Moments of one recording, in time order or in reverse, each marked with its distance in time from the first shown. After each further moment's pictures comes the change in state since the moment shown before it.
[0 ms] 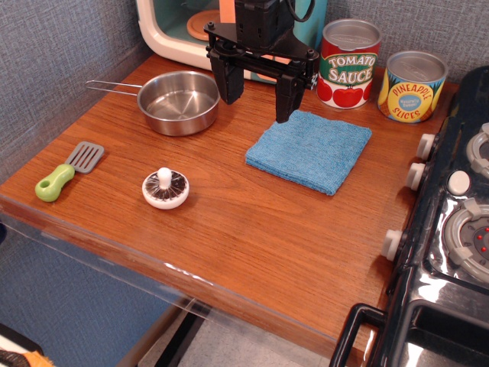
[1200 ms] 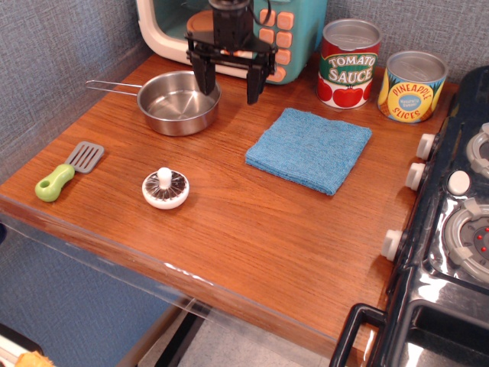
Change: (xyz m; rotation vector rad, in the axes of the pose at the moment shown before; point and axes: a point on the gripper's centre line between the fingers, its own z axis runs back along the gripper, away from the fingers) arm 0.067 0.082 -0.078 0.041 0.075 0.220
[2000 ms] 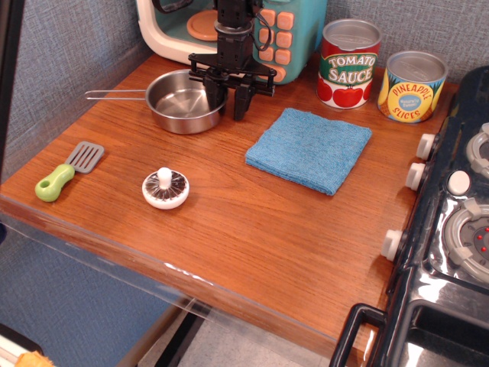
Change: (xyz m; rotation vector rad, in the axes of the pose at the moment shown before) arm 0.003 0.006 -0.027 0.042 0.058 0.030
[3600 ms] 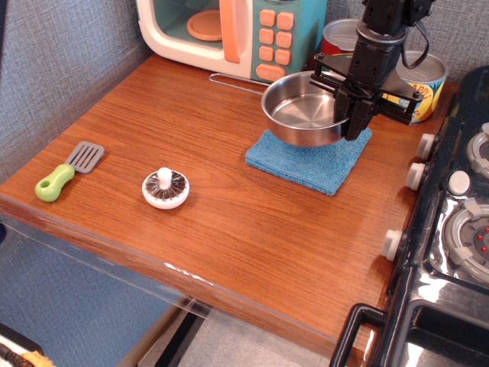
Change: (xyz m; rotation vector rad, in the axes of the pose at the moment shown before) arm -0.056 -0.146 0.056 0.031 -0.075 -0.292
